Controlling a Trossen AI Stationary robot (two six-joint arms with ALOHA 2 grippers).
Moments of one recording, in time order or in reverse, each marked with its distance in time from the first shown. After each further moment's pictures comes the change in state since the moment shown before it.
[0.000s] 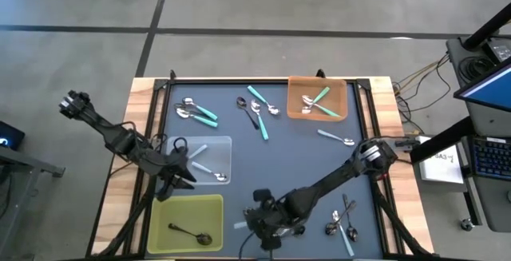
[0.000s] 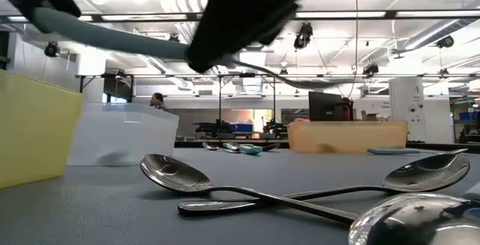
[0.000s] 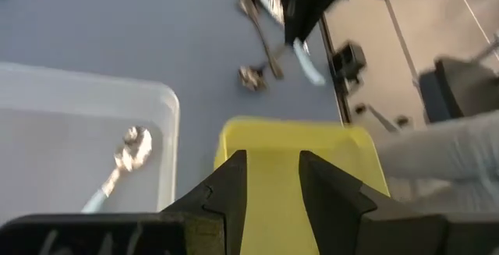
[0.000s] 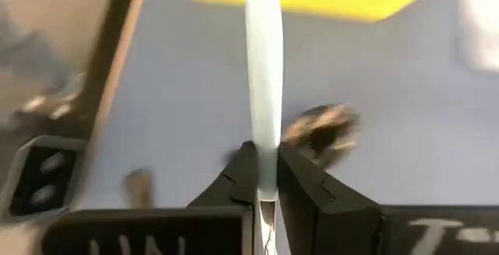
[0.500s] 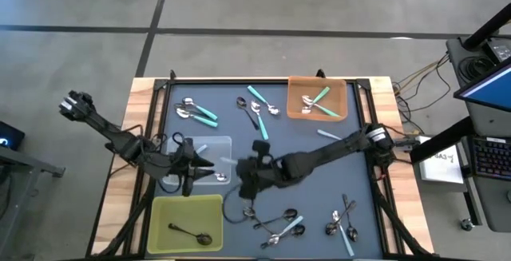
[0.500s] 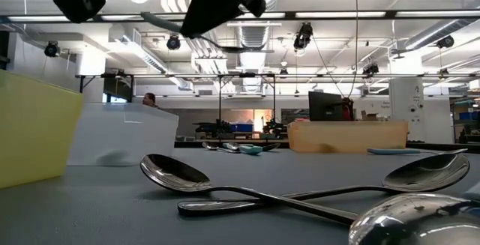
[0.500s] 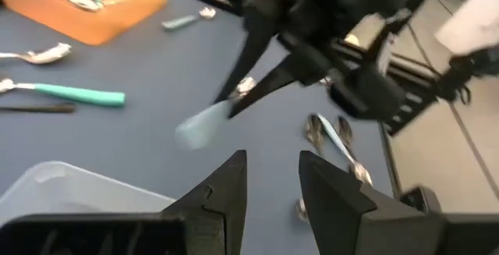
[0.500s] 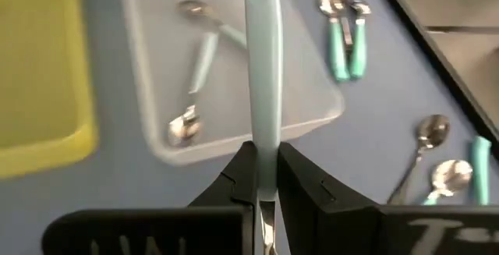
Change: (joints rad) left arm 0.001 0.129 0.000 0.284 -0.428 -0.026; right arm -0.209 -0.109 0.001 0.017 0.406 -0.013
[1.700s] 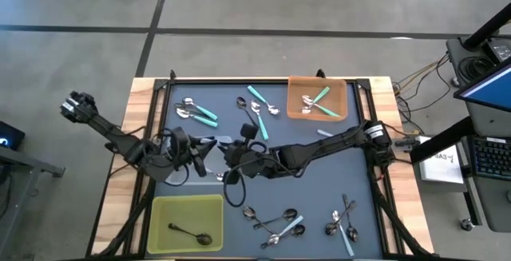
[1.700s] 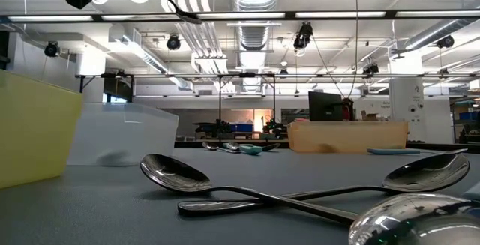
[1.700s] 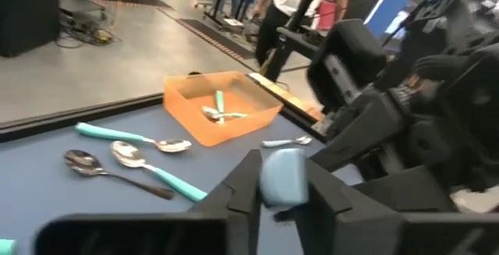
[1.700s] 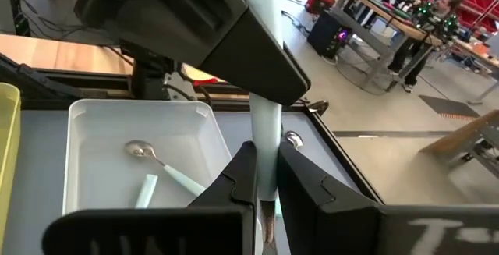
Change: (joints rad) left arm -0.001 0.095 0.069 0.118 -0.544 -0.106; right arm -0.046 0.000 0.001 0.482 0.138 -0.381
